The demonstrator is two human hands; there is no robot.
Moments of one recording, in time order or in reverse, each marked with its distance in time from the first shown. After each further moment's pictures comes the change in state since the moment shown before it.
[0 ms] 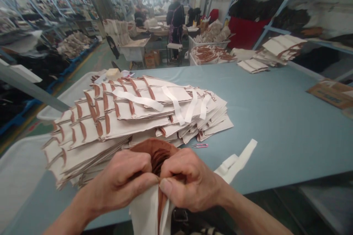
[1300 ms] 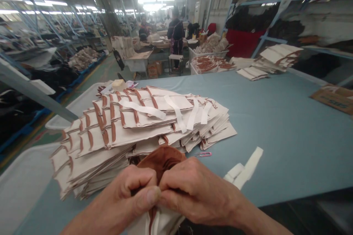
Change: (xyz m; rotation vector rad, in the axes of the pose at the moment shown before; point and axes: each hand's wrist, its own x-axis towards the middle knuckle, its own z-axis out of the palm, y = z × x) left_hand -0.002 0.030 -0.003 -0.364 -0.148 -0.554; right_hand -0.005 -0.012 -0.014 -0.179 -0.159 -0.077
